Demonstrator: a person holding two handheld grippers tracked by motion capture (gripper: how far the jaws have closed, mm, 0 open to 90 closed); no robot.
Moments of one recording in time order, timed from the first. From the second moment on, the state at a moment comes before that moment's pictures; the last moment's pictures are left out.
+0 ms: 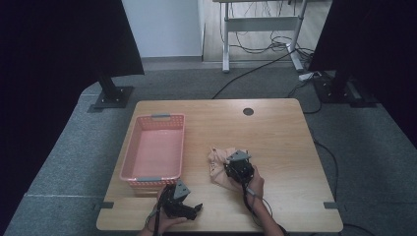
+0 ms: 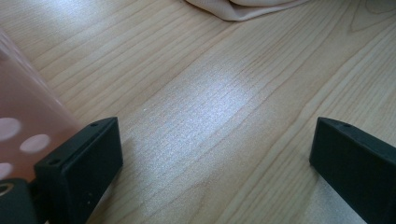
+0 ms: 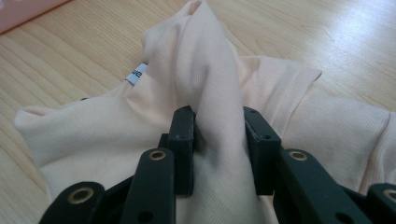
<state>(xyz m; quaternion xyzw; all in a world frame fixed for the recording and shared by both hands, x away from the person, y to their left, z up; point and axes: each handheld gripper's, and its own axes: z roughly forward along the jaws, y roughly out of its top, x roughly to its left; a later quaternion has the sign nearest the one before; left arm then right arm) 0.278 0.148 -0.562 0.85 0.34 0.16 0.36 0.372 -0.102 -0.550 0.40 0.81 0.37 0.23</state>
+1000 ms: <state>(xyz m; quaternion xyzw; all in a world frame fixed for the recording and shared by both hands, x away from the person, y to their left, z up) 0.278 0.148 -0.562 0.85 0.34 0.16 0.36 0.359 -0.108 -0.521 0.38 0.79 0.41 0.24</state>
